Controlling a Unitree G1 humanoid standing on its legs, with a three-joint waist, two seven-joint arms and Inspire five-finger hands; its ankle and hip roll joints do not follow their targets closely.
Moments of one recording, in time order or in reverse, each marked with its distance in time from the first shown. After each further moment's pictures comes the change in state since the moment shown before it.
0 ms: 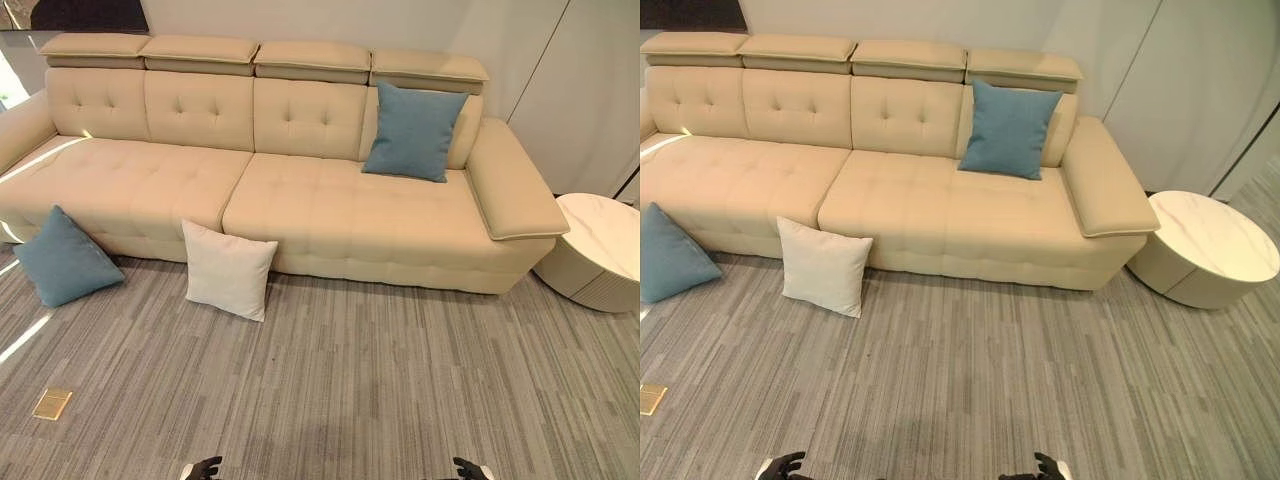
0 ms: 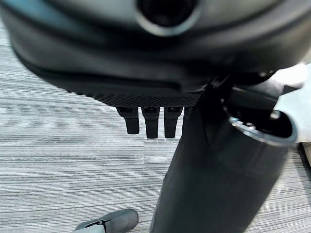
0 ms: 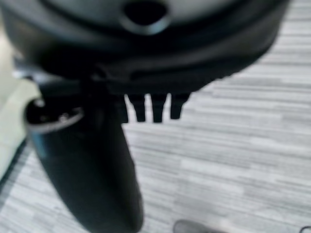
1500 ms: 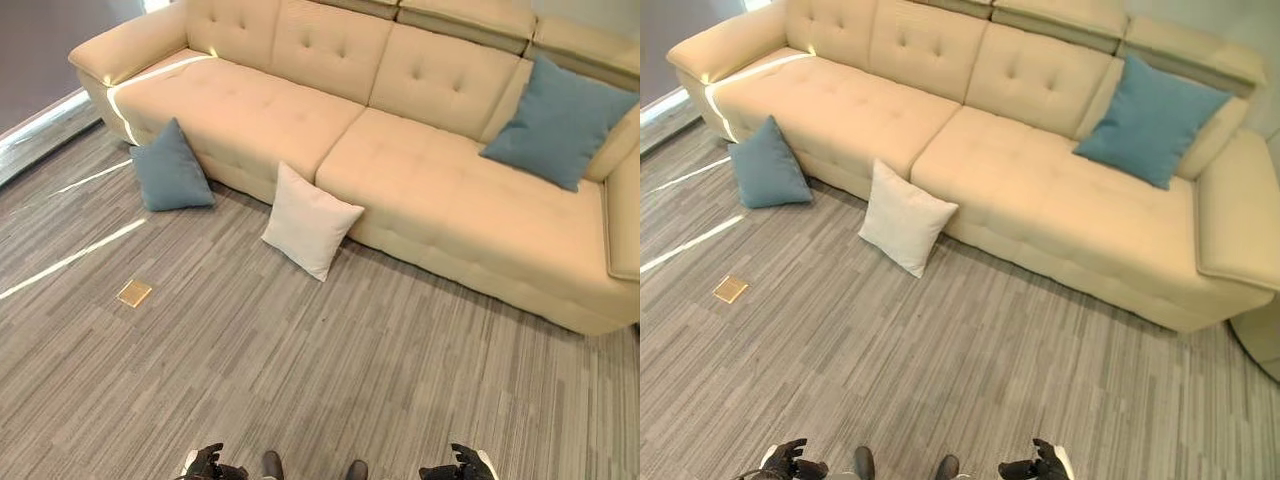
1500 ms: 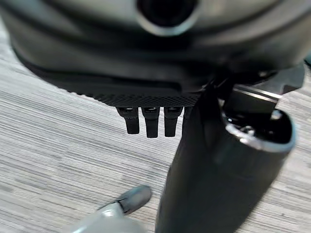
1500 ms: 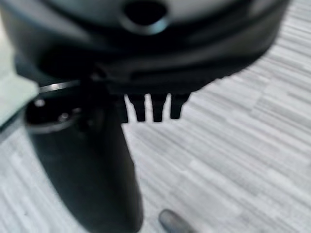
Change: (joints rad) left arm -0.098 -0.011 -0.012 0.027 0.016 0.014 0.007; right arm -0.076 0.012 0.012 0.035 -0.044 0.004 0.000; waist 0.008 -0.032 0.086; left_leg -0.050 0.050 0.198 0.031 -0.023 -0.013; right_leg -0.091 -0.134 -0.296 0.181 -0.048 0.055
